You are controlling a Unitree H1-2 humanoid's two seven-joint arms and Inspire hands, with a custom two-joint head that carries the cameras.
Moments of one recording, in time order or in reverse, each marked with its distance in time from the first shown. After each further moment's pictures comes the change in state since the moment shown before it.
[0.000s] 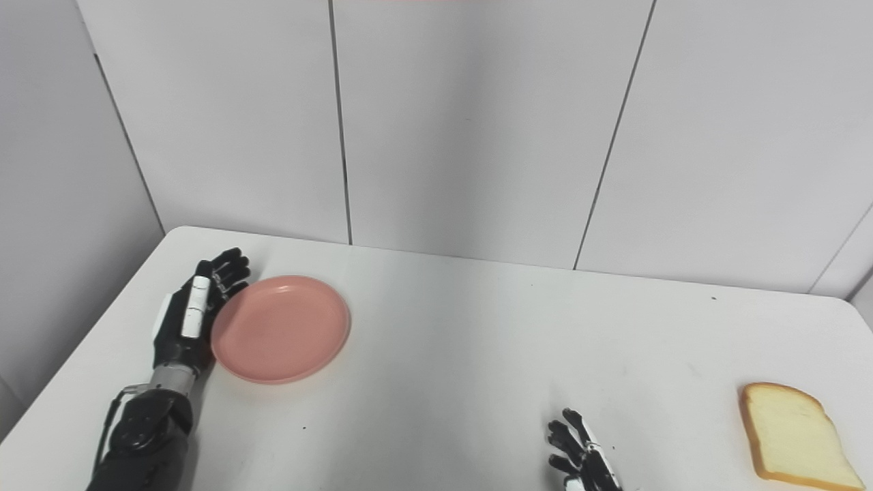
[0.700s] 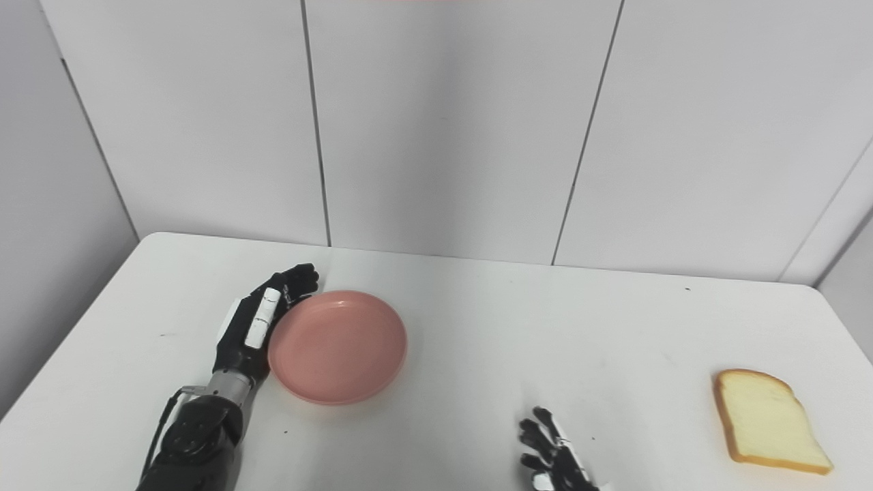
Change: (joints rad) left arm -0.030 -0.114 -0.132 -0.001 0.066 0.022 -0.026; right arm 0.011 0.027 0.029 -0.019 -0.017 0.030 -0.009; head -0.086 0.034
